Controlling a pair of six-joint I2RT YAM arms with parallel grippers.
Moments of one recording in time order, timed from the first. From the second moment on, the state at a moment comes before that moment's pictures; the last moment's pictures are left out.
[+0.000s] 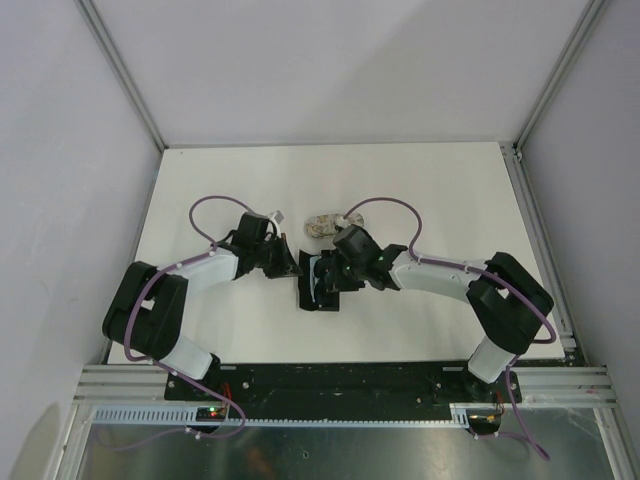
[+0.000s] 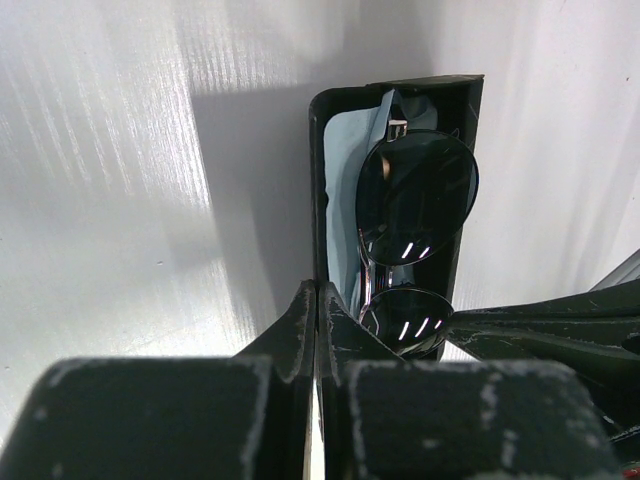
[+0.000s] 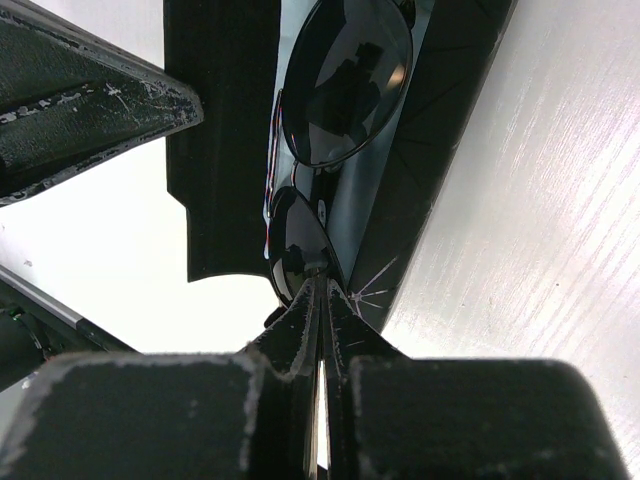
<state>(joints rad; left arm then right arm) -0.38 1.52 0.73 -0.12 0.39 -0.59 0.87 1.67 1.01 -0.23 -0.06 0.75</state>
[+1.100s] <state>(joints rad) -0.38 1.52 0.73 -0.12 0.40 -0.59 0.96 1.89 1.37 -0.42 0.12 0.72</state>
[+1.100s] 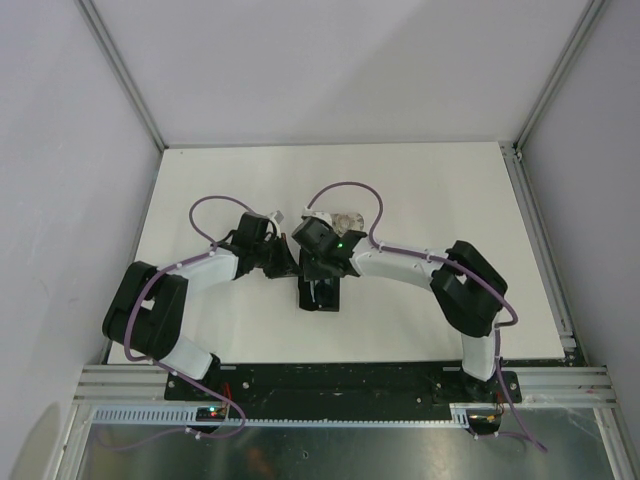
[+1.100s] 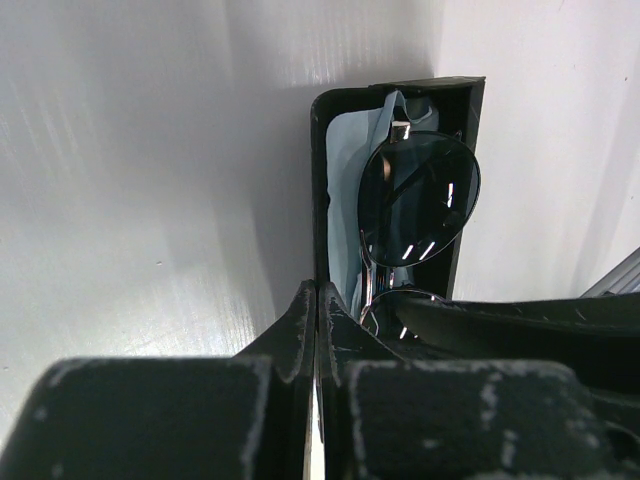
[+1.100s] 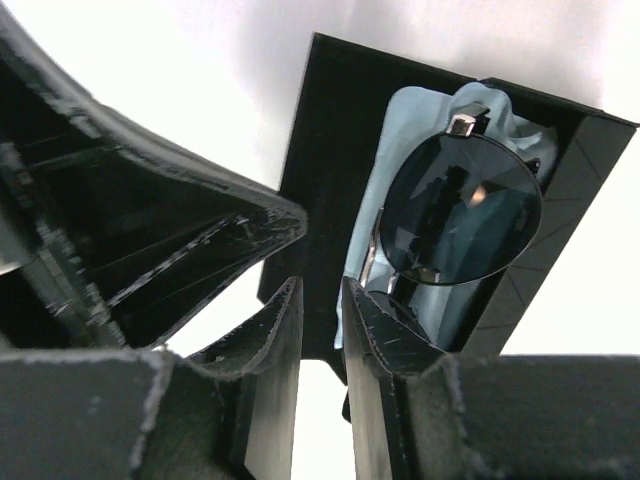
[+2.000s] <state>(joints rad) -0.37 1.52 0.73 -0.11 0.40 -0.60 0.99 1.98 1.52 -0.62 0.30 0.73</state>
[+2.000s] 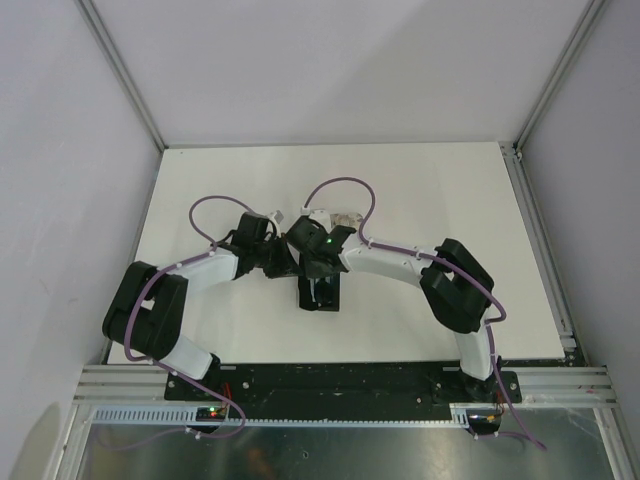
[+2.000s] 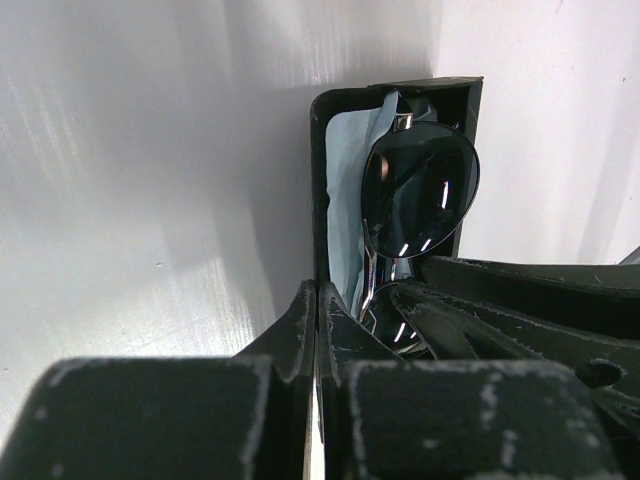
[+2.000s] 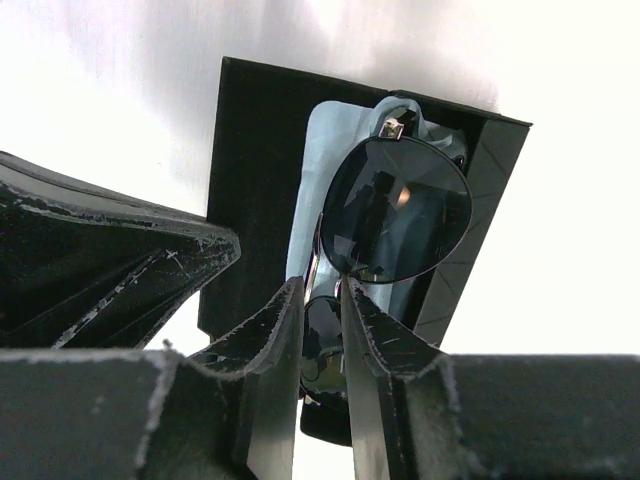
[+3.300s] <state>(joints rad) -0.37 1.53 0.73 -0.11 0.40 -0.60 0.98 2.05 1.52 -0.59 0.24 0.77</state>
